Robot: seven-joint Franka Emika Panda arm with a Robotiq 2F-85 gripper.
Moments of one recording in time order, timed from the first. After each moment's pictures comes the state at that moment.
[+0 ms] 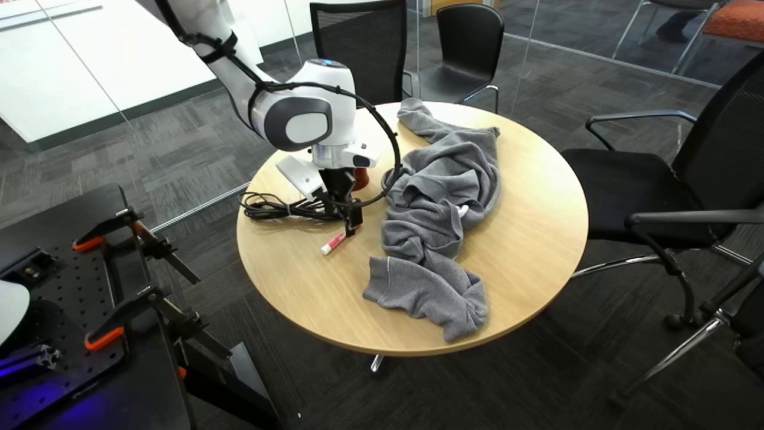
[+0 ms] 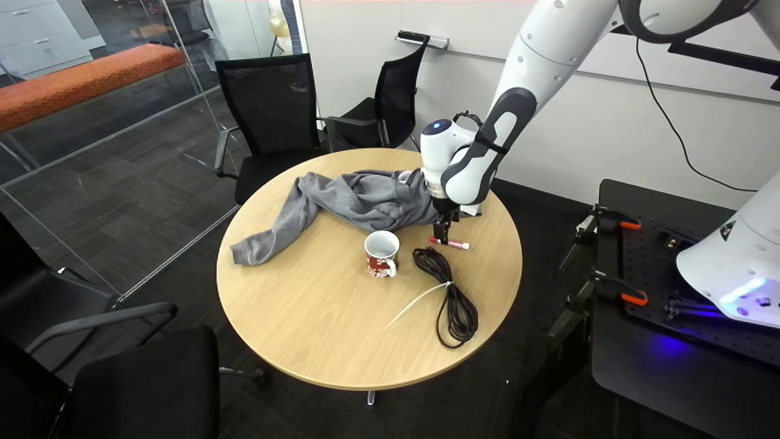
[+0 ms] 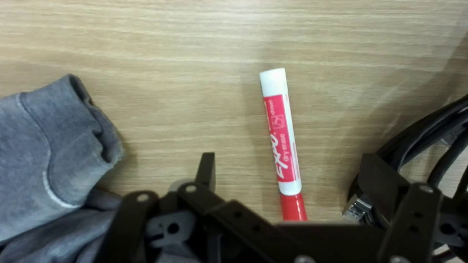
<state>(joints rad) 0.01 0.96 -0.08 -1.88 -0.03 2.66 0.00</state>
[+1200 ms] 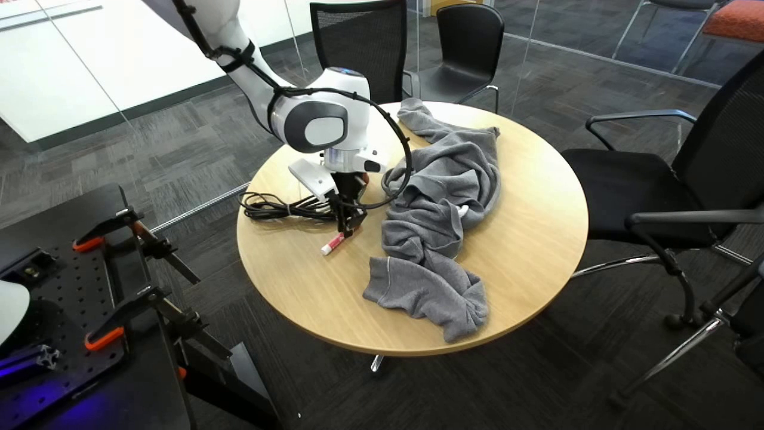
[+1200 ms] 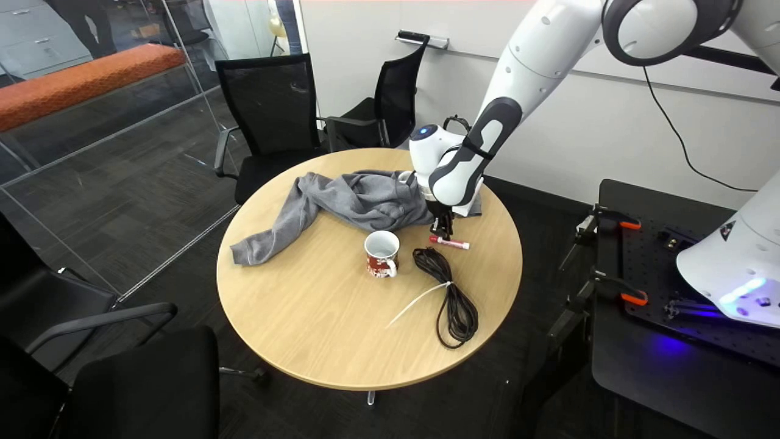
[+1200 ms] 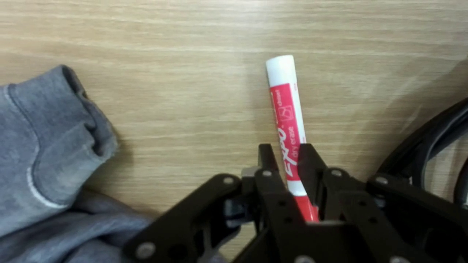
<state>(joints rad) 0.00 1.05 -0.08 -1.74 -0.03 2.54 0.00</state>
